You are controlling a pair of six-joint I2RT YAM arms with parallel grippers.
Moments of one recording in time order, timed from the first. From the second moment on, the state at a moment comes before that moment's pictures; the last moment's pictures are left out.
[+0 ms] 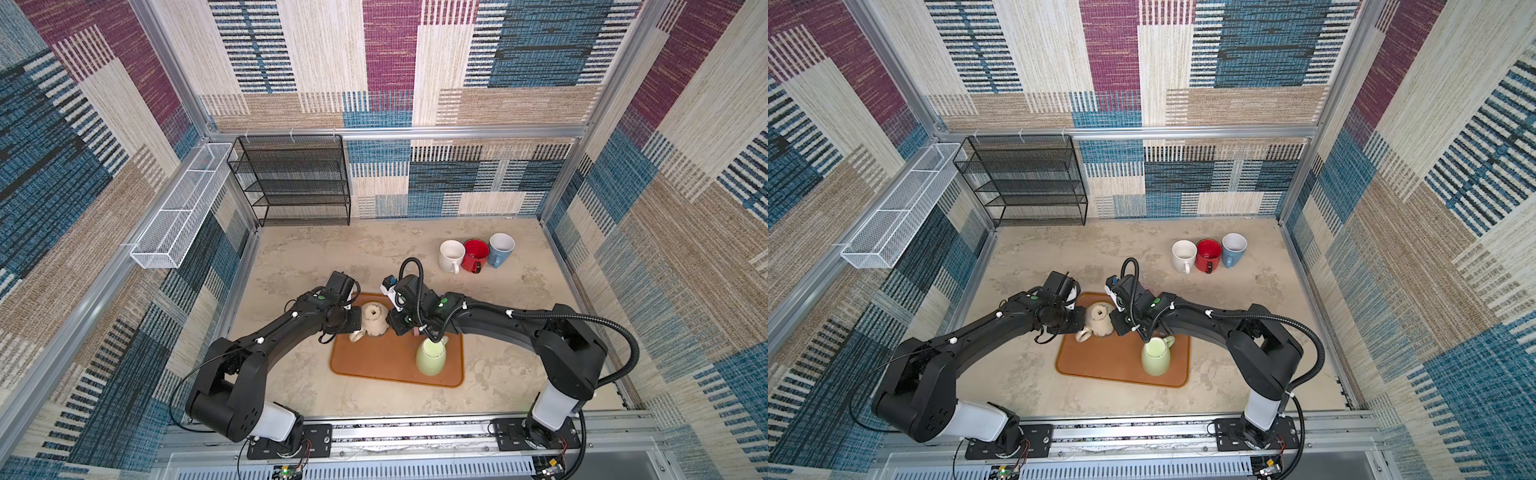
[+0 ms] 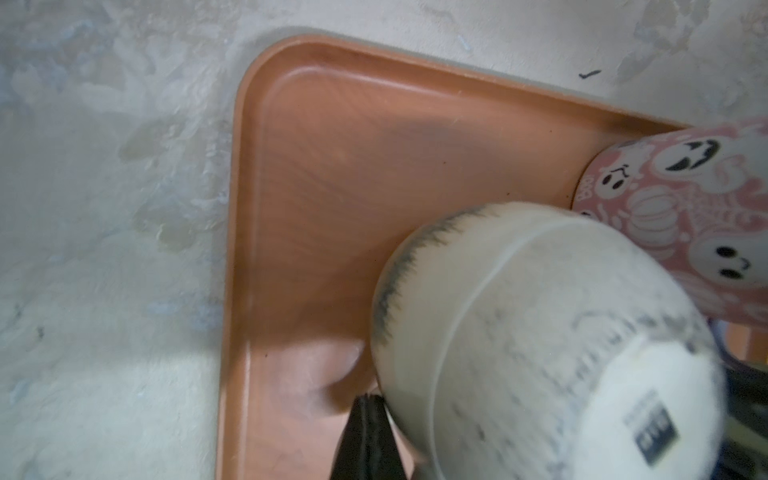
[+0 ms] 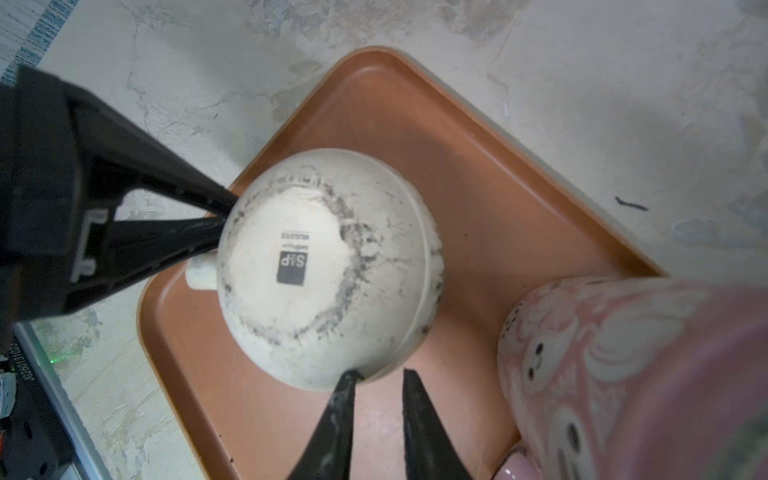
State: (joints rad) left arm -0.43 1.43 0.85 -0.59 0.10 -0.45; right arm 0.88 1.75 1.16 -0.31 -0.08 0.28
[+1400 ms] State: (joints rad) left arm -0.68 1.33 0.91 -0.68 -0.04 -0.56; right arm 0.87 1.54 1.19 -0.42 0.01 0.22
